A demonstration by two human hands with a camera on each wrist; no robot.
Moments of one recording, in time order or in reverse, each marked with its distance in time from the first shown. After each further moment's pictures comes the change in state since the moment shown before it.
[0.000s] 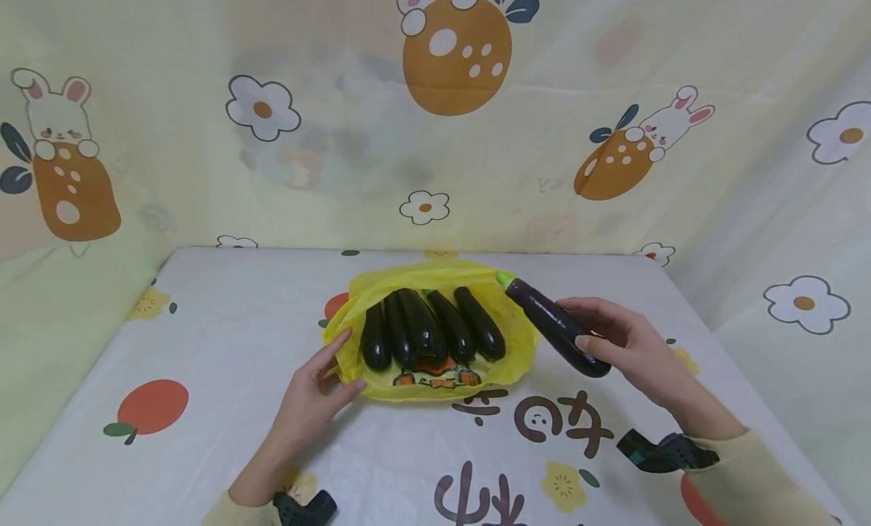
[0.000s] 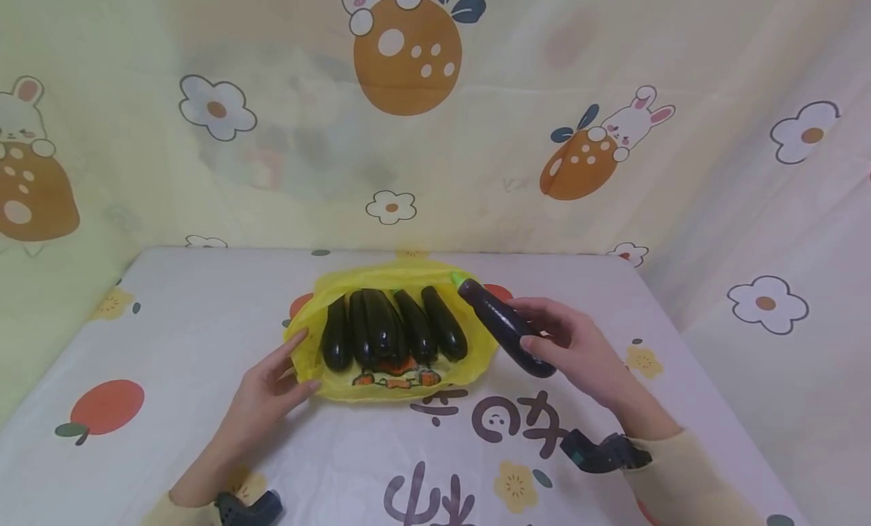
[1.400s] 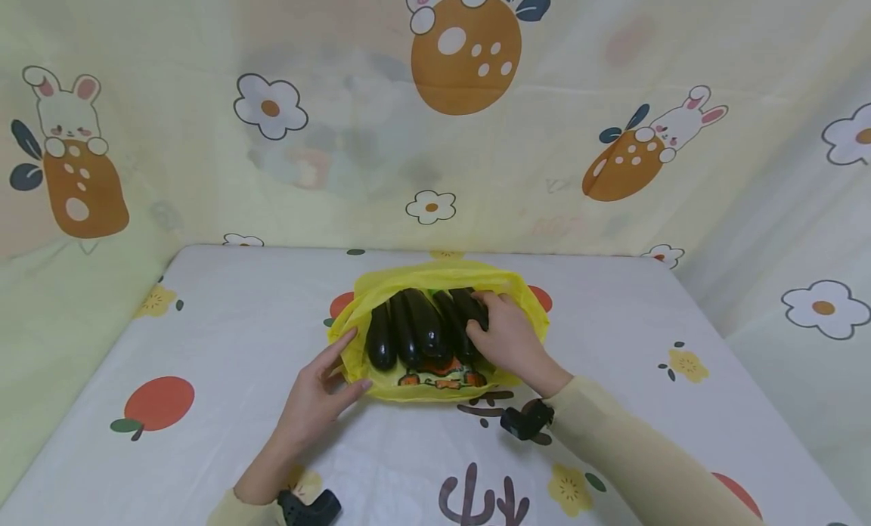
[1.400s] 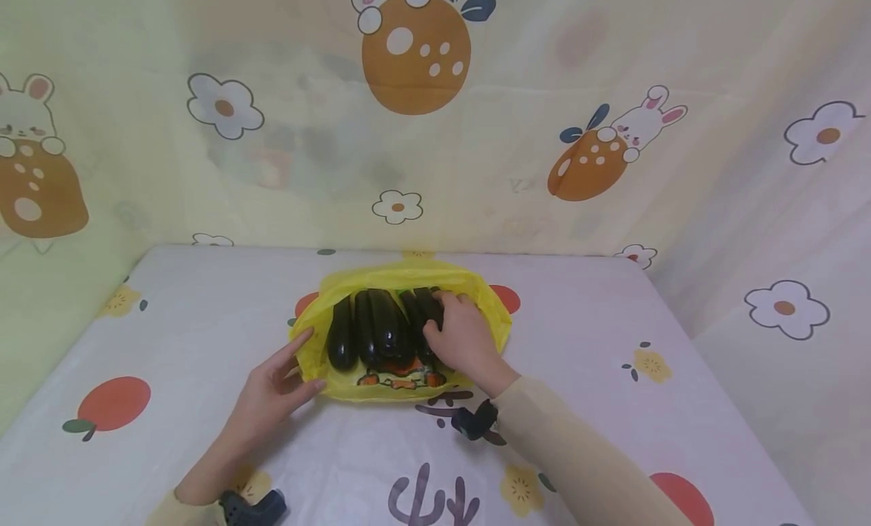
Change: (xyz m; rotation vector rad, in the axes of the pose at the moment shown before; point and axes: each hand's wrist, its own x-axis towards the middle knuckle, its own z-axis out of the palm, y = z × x) left_hand 0.000 -0.003 0.000 -0.011 0.006 0.024; right_hand 0.098 0.000 0.125 -0.512 0.087 0.213
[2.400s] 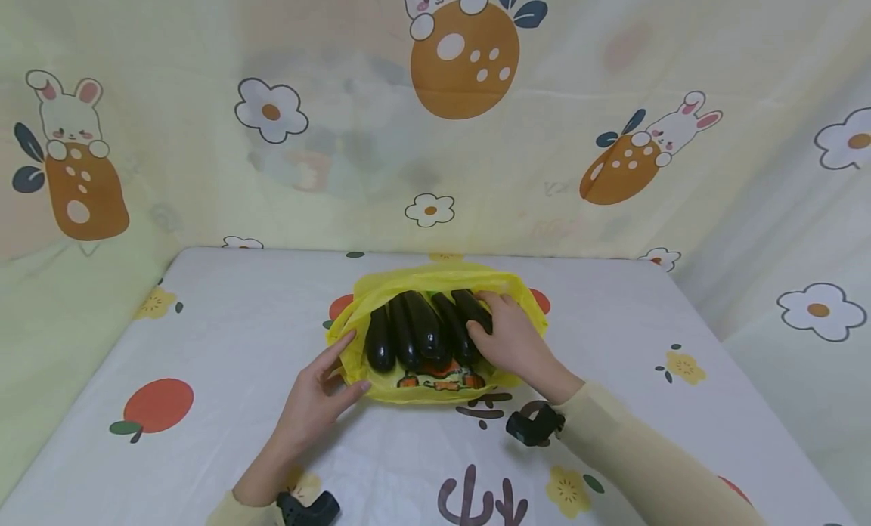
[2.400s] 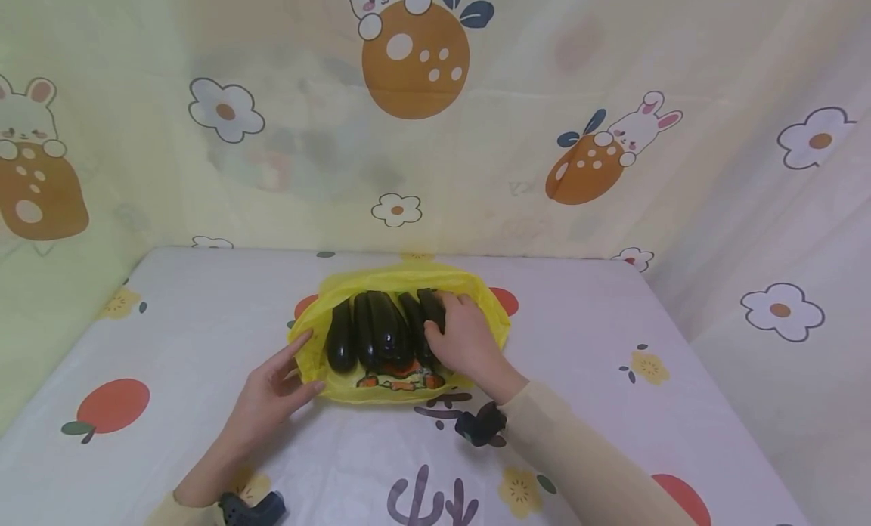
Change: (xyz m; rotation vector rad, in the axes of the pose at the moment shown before) left_hand 0.000 0.004 0.000 0.005 0.003 -0.014; right_hand -0.010 -0.004 -0.014 0.000 -0.024 -0.028
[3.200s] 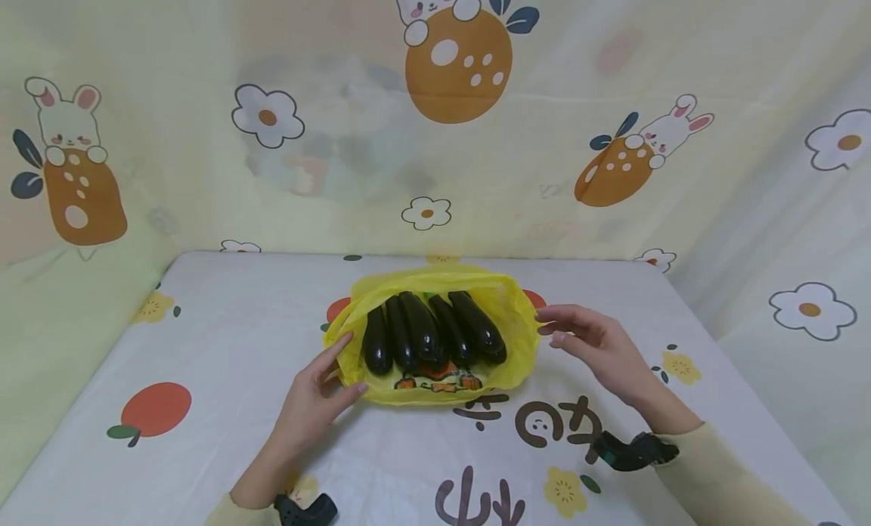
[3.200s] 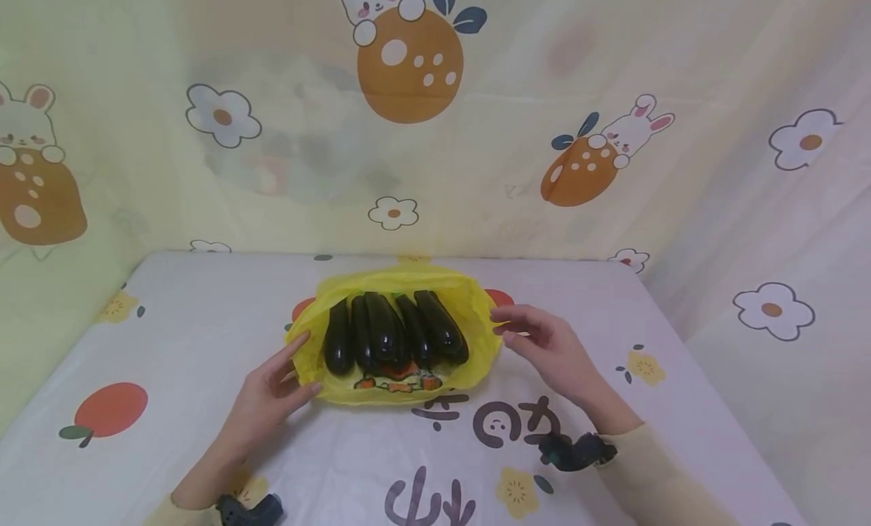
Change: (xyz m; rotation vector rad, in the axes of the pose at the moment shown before) left_hand 0.001 0.003 0.000 -0.006 0.001 -0.017; right_hand -0.055 0.082 -0.068 0.509 0.009 -0.262
